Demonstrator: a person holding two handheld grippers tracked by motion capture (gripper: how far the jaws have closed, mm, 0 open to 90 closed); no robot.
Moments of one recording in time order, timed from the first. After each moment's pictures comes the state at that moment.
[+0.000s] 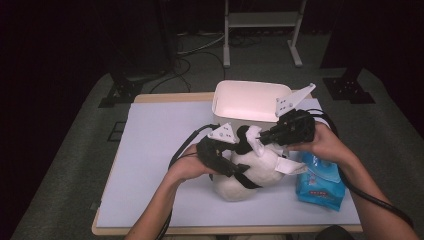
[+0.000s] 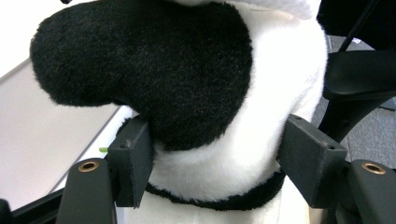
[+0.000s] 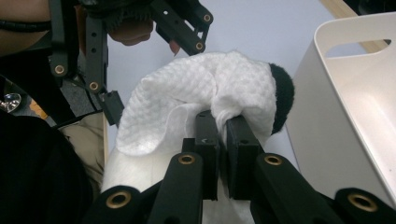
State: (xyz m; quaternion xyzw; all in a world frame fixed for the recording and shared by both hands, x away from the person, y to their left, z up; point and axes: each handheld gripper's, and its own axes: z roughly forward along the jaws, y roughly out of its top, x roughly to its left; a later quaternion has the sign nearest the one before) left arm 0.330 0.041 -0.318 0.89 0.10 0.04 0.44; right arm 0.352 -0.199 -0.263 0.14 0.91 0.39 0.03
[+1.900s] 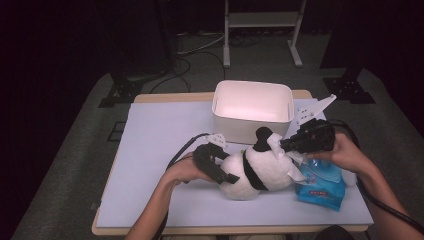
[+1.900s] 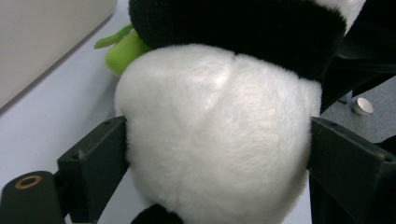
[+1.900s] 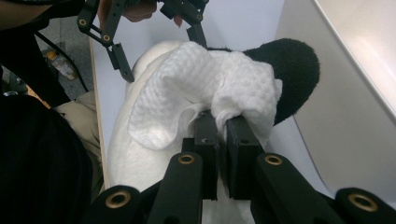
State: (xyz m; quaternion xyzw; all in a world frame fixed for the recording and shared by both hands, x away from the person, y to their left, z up) left arm 0.358 0.059 -0.384 0.90 0.14 -0.06 0.41; right arm 0.349 -0.249 -0.292 0.18 0.91 0.38 0.02
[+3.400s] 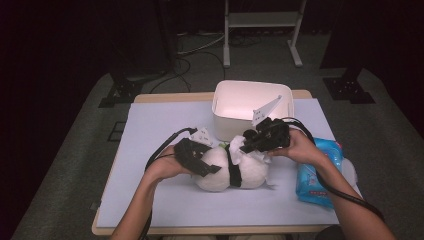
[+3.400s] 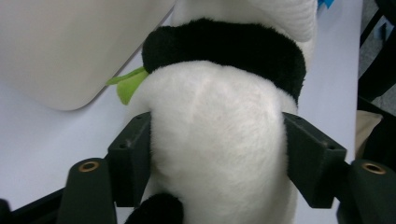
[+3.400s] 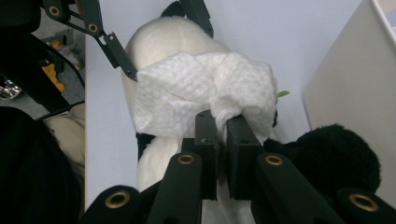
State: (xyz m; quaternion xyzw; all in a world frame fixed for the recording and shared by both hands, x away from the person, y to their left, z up) left arm 0.346 0.098 -0.345 0.92 0.15 0.06 0.36; right arm 0.377 -0.160 -0.313 0.14 0.92 0.36 0.00
